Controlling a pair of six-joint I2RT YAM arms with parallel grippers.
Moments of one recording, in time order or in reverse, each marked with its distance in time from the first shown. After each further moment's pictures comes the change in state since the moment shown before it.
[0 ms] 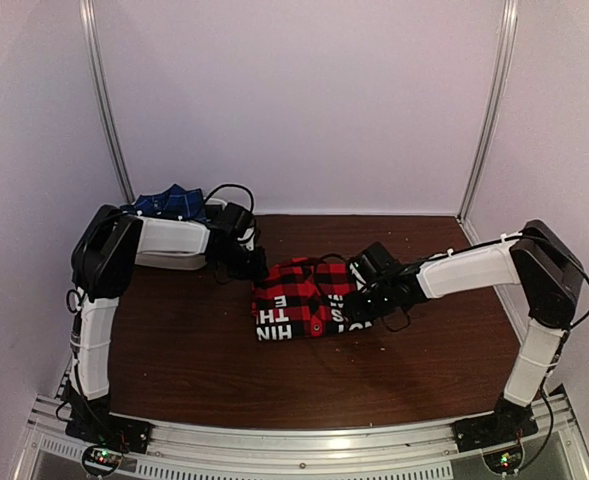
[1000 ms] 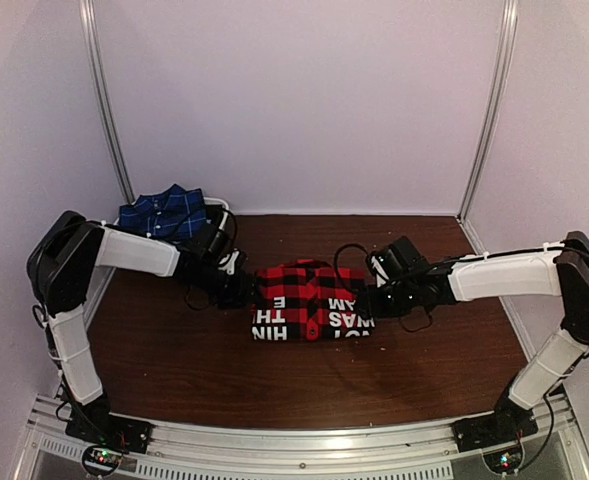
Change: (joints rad) left arm -0.005 -0.313 -0.447 0.107 0.196 -0.077; right arm -0.029 -0.220 -0.130 -0.021 -0.055 0.115
